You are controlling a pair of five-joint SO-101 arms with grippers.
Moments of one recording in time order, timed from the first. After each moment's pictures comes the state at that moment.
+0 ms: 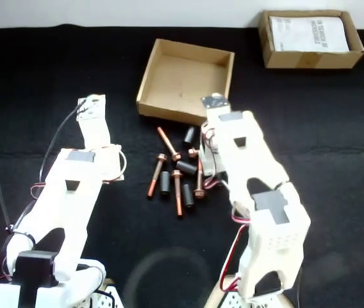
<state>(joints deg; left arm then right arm) -2.0 -14.7 49.9 38.5 15.3 -20.2 22.3 6.1 70.0 1.6</state>
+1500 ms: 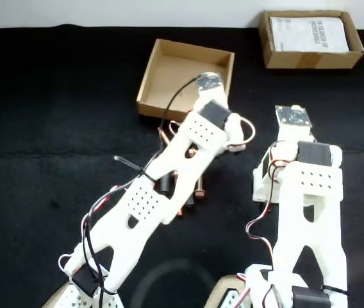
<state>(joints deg) 32.6 69.1 -83.5 97.3 55.1 -0.8 -27.0 28.8 91.2 2.3</state>
